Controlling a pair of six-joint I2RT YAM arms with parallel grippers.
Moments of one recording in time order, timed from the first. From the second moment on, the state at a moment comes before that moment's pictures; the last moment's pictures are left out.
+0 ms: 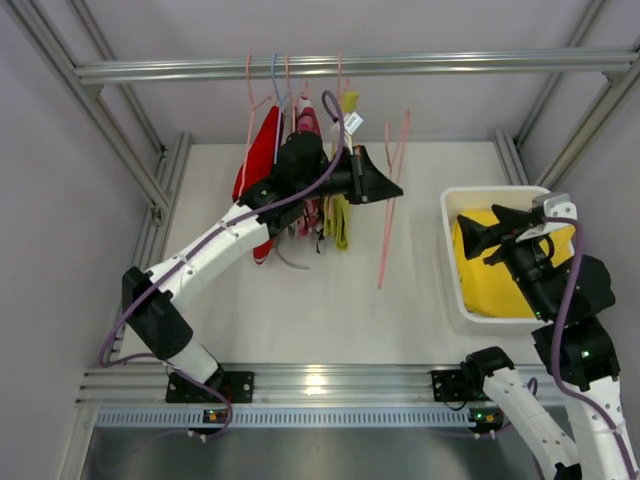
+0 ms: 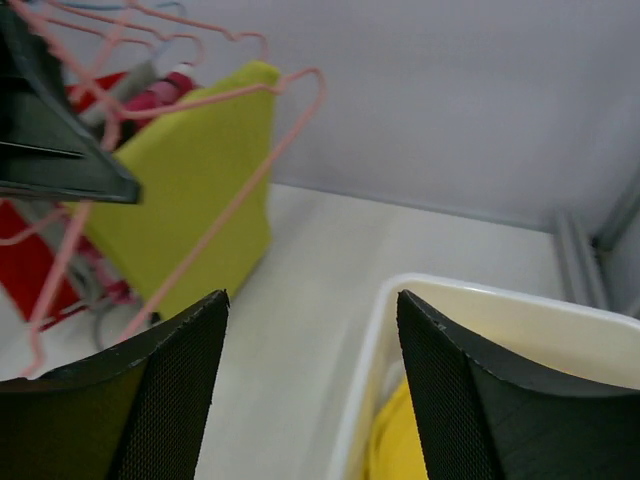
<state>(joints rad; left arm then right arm) -0.72 1.59 1.55 -0.05 0.57 -0.81 0.28 0.47 0.96 -0.41 0.06 -0.01</state>
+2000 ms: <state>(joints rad) -0.85 1.43 1.65 -0.26 0.13 -0.43 0.35 0.64 1.03 -0.48 -0.15 0.34</state>
